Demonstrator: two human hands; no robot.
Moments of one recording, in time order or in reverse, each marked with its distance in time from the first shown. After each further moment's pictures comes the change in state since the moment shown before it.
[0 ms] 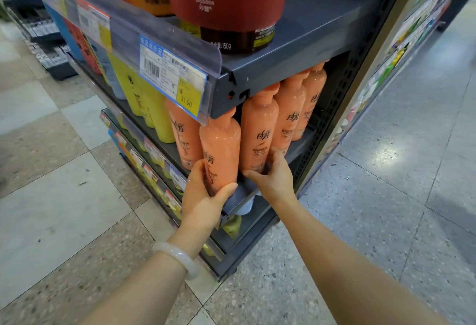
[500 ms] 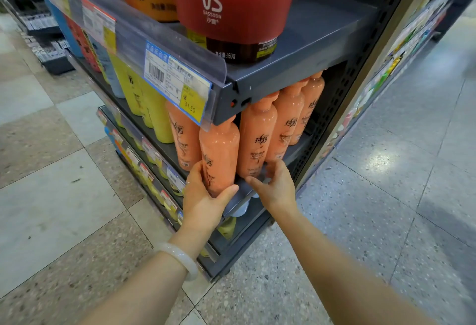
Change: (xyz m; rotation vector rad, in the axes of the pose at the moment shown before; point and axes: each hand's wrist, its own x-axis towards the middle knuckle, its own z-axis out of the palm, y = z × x) left_hand 0.000 0.004 0.005 0.016 0.041 0.003; right_hand -0.014 -0.008 -0.013 -0.103 -0.011 0.042
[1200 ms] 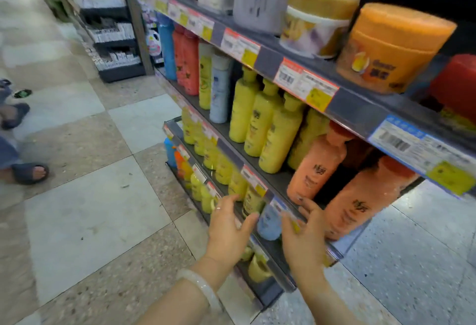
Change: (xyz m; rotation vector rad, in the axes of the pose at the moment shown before) left_hand 0.041 -0.044 -0.199 0.203 -0.059 0.061; right_hand -0.082 -0.099 0.175 0.046 0.213 -0.011
